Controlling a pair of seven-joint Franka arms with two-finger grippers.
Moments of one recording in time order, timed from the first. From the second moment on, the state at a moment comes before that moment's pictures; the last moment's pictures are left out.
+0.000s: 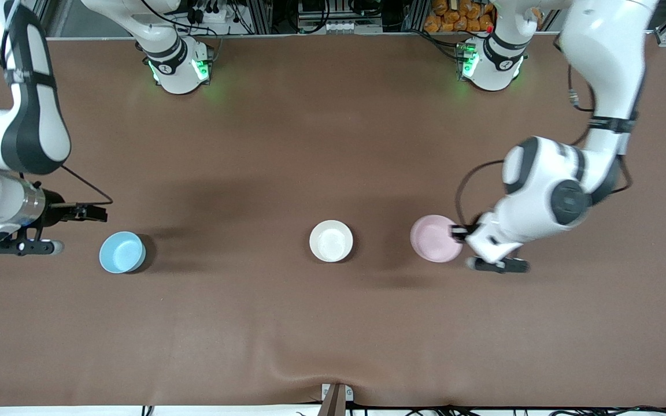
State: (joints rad) left arm -0.15 0.48 -0.25 -1.67 -0.10 2.11 -0.30; right arm -0.03 0.32 -0.07 -1.72 0.00 1.89 -0.08
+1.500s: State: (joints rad) left arm -0.47 0.77 -0.22 -1.45 -0.10 2.35 -0.63; right arm -0.06 0.42 -0.07 -1.72 0.00 1.96 -0.16
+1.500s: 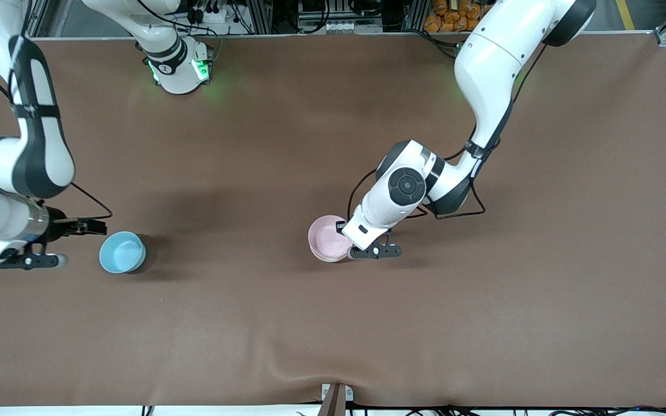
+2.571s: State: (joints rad) left arm -0.47 0.82 -0.22 -1.45 -0.10 2.39 -0.63; right arm -0.10 0.57 -0.08 -1.83 0.00 2.26 -0.29
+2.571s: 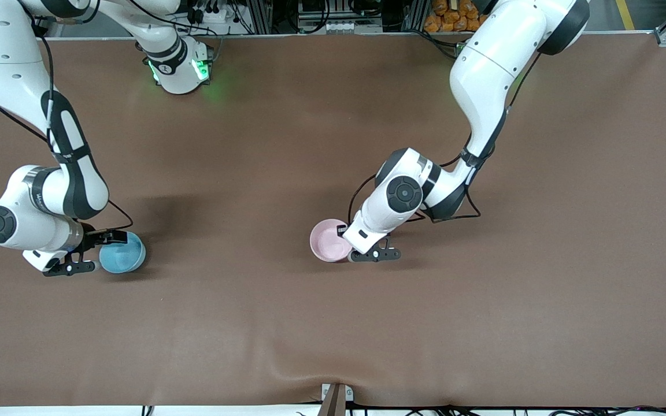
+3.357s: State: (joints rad) left arm -0.38 0.68 -0.21 -1.41 0.09 2.22 -0.63; right arm -0.13 0.60 -0.08 -1.83 0.00 2.32 -0.29
